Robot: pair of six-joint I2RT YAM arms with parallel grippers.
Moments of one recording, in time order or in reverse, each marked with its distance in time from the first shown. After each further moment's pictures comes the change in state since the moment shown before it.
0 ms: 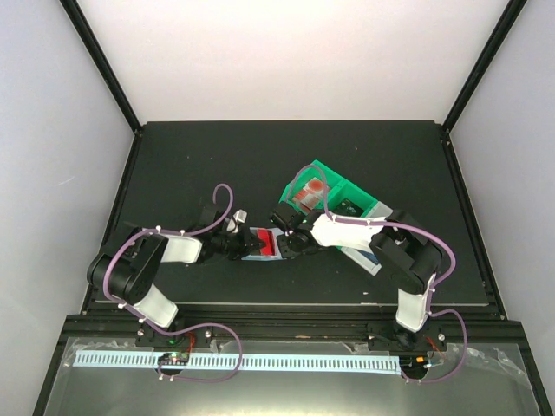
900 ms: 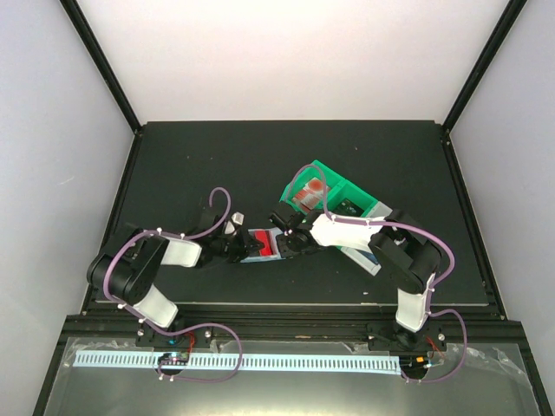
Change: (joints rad) left arm -0.008 -0.013 -0.050 0.052 -0.068 -0.077; right arm 0.000 0.006 0.005 0.010 -0.002 0.000
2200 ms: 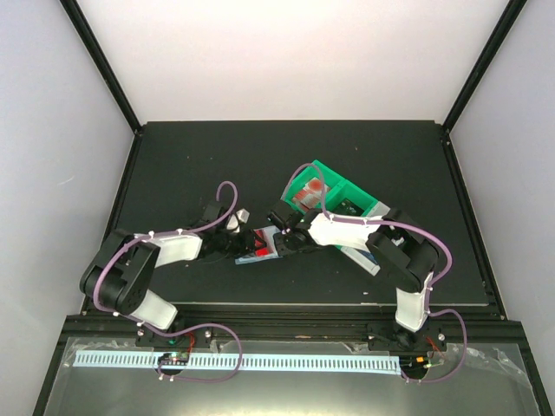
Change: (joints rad) left arm -0.018 -0.050 0.118 -0.305 -0.062 0.254; right arm 0.001 0.017 0.018 0.021 -0.005 0.000
